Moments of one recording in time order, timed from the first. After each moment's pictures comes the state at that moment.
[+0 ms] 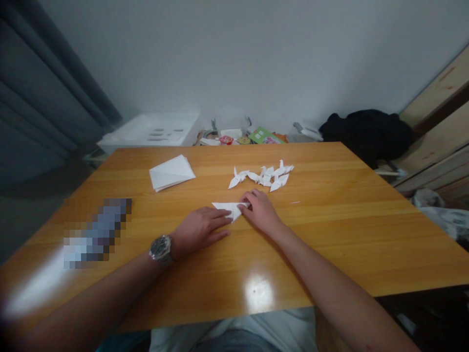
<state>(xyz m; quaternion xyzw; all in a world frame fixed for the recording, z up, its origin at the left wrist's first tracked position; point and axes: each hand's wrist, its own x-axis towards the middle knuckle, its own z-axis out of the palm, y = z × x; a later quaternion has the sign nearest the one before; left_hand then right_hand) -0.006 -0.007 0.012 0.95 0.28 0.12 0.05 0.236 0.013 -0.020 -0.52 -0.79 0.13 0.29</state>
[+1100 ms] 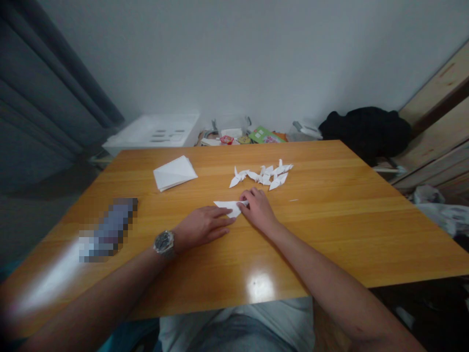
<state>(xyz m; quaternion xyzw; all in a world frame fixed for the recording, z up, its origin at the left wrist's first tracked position) -0.013 -0.004 0.014 0.96 0.25 0.07 0.07 0.226 0.010 -0.027 -0.54 -0.78 0.09 0.30</state>
